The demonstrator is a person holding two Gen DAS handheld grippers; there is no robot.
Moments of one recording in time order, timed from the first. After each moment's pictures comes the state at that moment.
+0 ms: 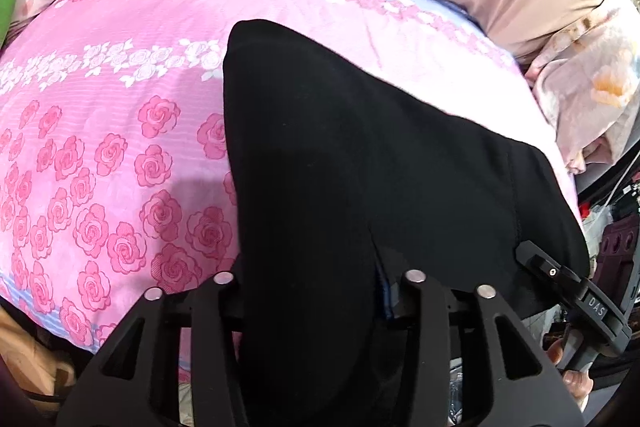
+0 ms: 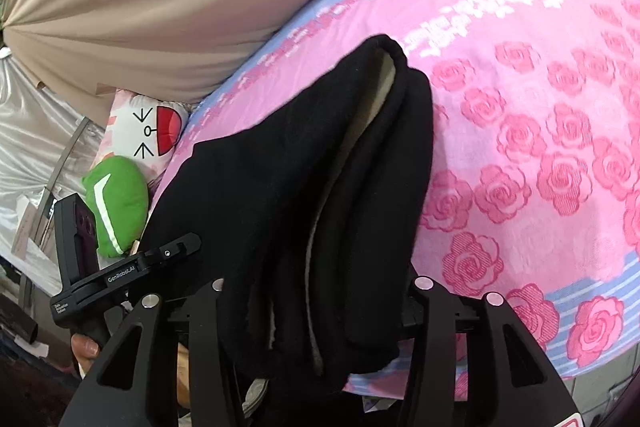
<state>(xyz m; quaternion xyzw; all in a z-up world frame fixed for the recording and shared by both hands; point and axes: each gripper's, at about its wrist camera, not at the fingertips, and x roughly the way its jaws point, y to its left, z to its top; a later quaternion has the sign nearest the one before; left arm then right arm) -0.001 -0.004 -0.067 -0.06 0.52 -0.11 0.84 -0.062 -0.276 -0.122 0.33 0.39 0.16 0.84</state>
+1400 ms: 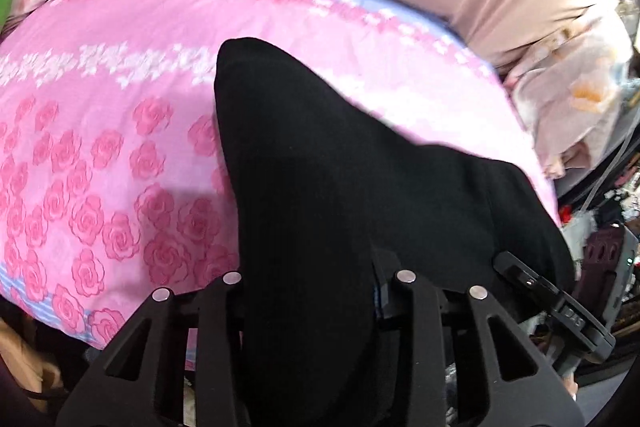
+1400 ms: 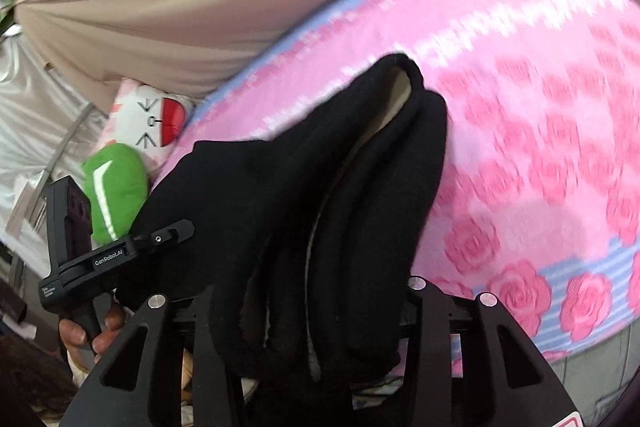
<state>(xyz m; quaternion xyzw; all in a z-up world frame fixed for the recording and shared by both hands) -0.018 0.004 -0.064 -0.09 0.50 -0.14 0.85 -0.083 -0.264 -0.110 0.31 0.38 0.15 0.86</state>
